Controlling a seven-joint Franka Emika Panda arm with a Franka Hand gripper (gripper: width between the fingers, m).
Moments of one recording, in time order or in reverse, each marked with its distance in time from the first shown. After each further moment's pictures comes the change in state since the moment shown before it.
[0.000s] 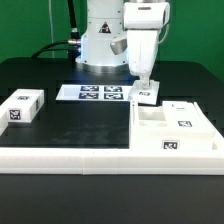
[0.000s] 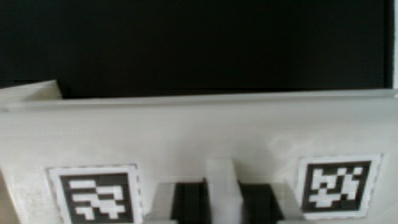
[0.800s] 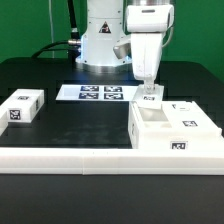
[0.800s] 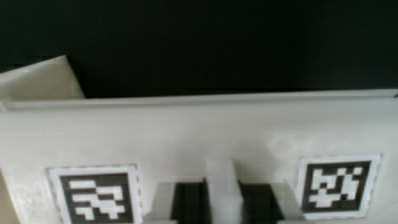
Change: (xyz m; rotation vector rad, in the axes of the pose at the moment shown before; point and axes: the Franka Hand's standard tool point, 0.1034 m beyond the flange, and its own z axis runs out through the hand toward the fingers) arm 0.009 0.014 0.005 -0.006 0.015 0.001
